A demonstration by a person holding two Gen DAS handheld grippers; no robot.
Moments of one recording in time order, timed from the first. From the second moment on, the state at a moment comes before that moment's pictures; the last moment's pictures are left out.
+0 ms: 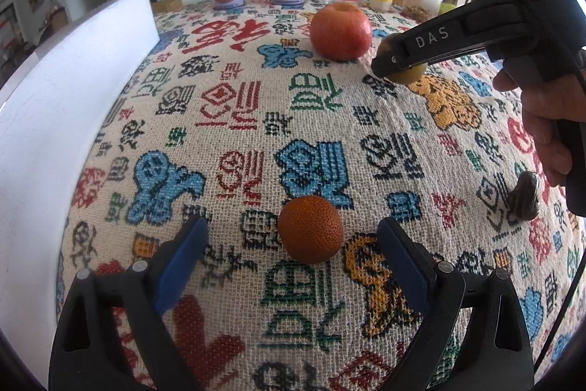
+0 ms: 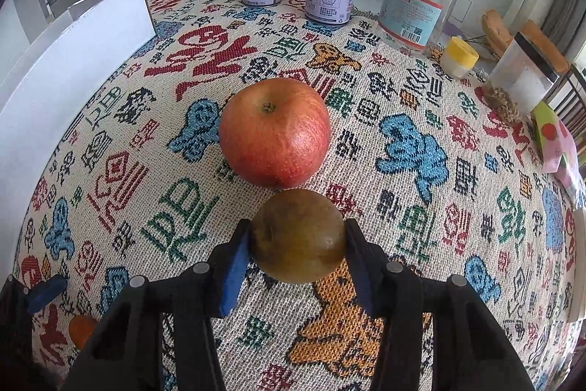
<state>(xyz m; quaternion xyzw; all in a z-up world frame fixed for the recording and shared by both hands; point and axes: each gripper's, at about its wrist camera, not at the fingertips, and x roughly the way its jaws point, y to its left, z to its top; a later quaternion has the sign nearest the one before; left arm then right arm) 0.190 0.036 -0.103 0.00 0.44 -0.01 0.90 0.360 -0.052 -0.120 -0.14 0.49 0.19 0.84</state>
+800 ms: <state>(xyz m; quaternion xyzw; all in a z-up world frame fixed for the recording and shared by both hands) 0.172 0.049 -0.093 -0.03 0.44 -0.08 0.89 0.261 -0.225 -0.128 0.02 0.48 0.20 0.85</state>
